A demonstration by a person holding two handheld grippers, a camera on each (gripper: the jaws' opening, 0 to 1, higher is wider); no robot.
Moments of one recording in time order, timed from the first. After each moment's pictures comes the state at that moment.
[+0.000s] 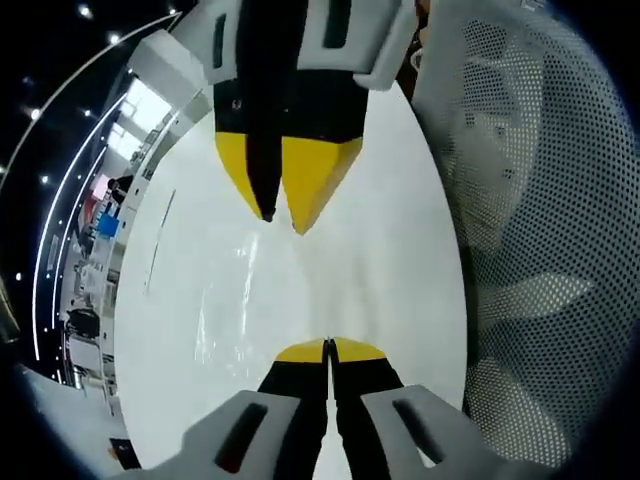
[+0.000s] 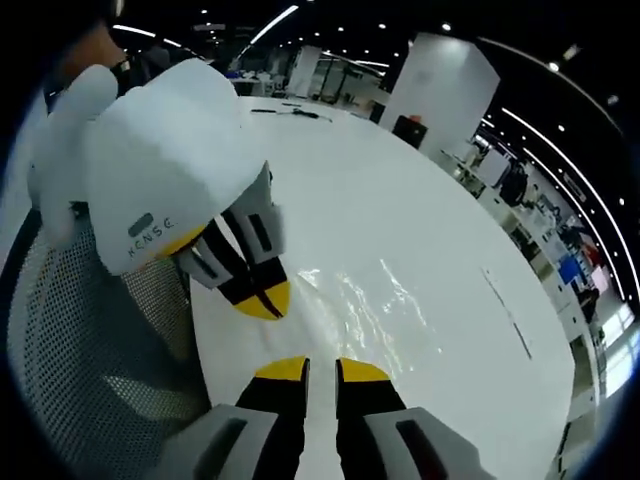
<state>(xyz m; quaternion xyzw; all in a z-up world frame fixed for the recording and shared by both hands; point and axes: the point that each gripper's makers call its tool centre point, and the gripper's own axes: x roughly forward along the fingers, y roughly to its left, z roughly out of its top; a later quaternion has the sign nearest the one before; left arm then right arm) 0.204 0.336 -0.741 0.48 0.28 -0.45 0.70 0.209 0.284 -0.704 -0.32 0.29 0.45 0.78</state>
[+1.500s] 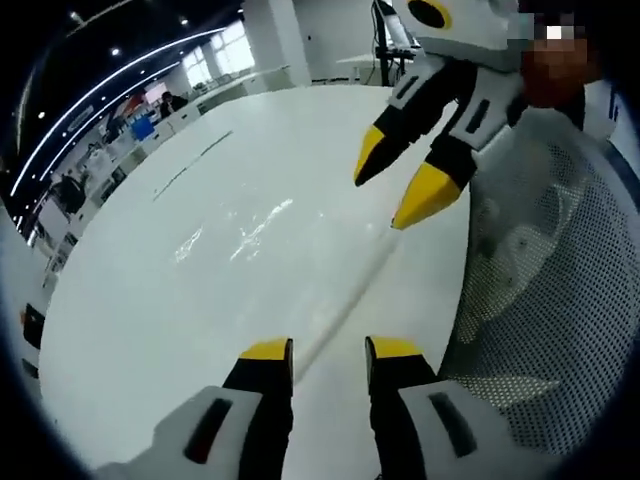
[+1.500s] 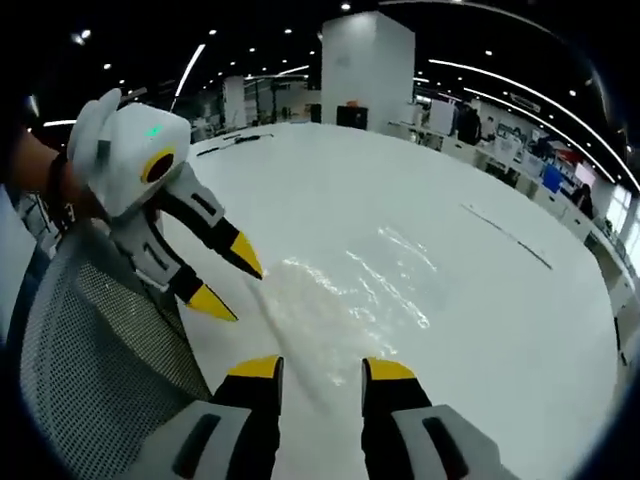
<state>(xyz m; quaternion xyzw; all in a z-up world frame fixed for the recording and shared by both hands) 0.203 0.374 -0.742 0.23 0.36 -0.38 0.82 0.213 0.269 -0.723 -0.15 0.34 0.40 0.84</state>
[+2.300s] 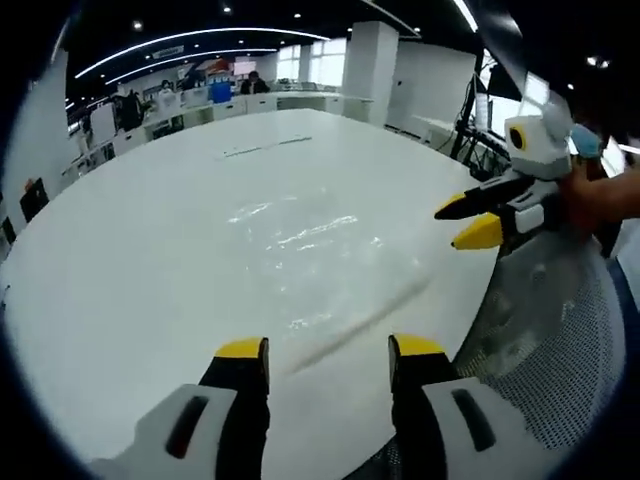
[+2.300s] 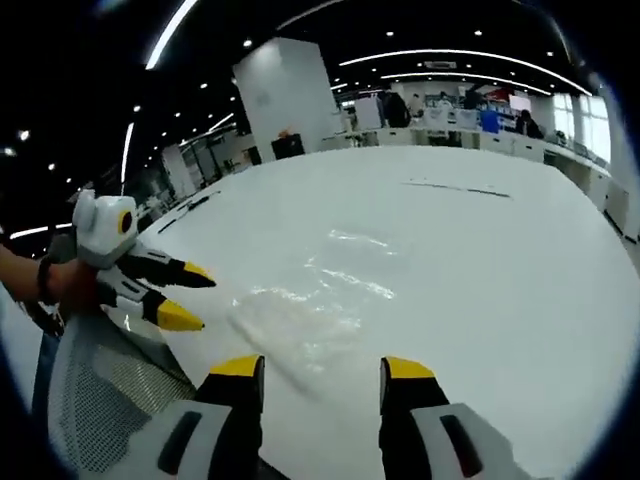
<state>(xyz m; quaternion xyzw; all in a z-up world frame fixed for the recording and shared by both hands) 0.214 0.408 -0.723 0.05 0.35 -0.29 0.89 0.218 0.238 -0.717 0.03 0.33 0.31 0.89</state>
